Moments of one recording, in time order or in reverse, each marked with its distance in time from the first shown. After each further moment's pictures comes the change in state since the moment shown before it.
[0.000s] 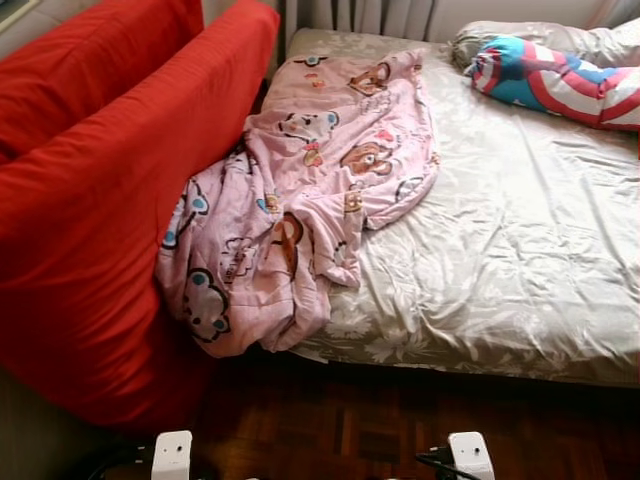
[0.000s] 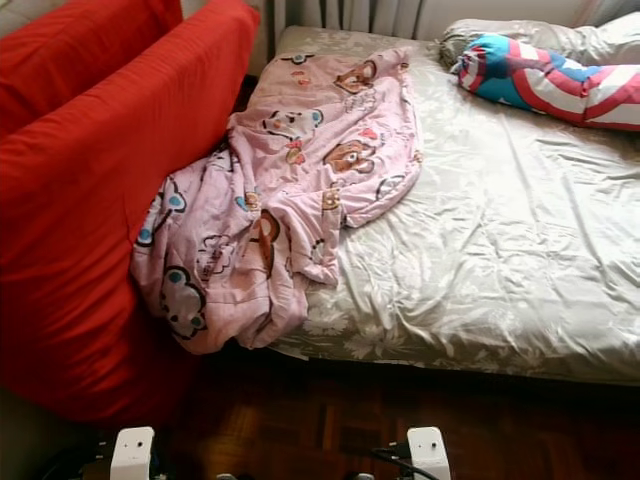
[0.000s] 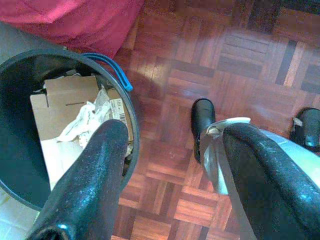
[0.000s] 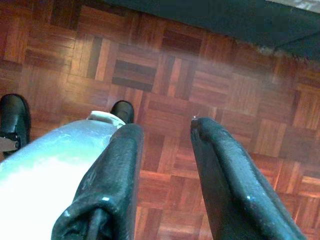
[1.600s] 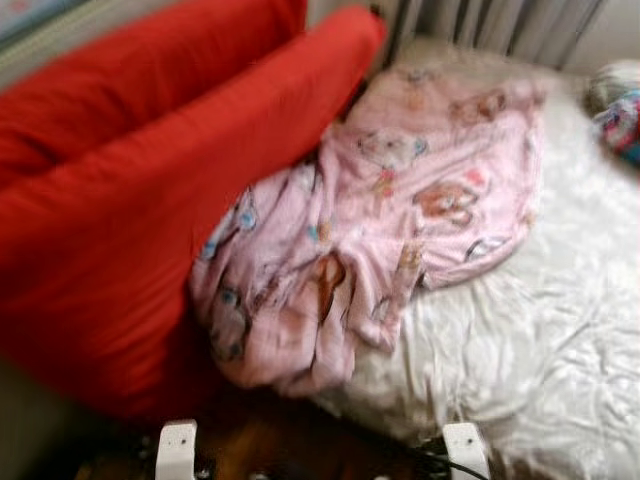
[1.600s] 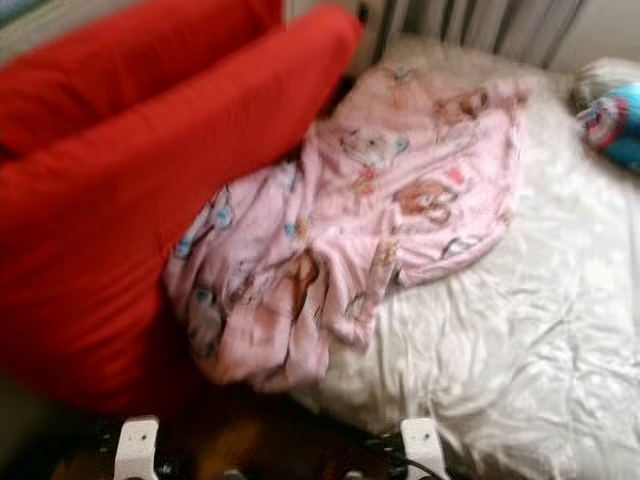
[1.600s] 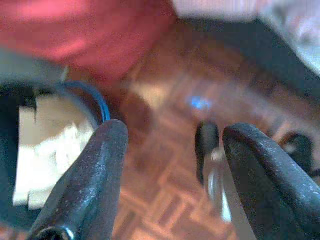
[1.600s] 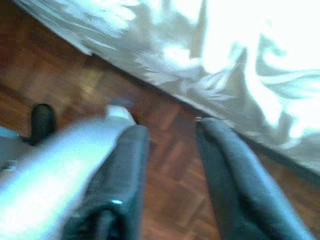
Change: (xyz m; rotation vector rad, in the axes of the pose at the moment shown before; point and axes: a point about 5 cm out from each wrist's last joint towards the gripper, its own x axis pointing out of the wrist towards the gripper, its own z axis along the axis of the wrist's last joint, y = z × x) left arm 0.002 -0.005 0.017 0.008 -0.082 -0.002; right arm 0.001 0.007 0.004 -0.013 -0.021 0.048
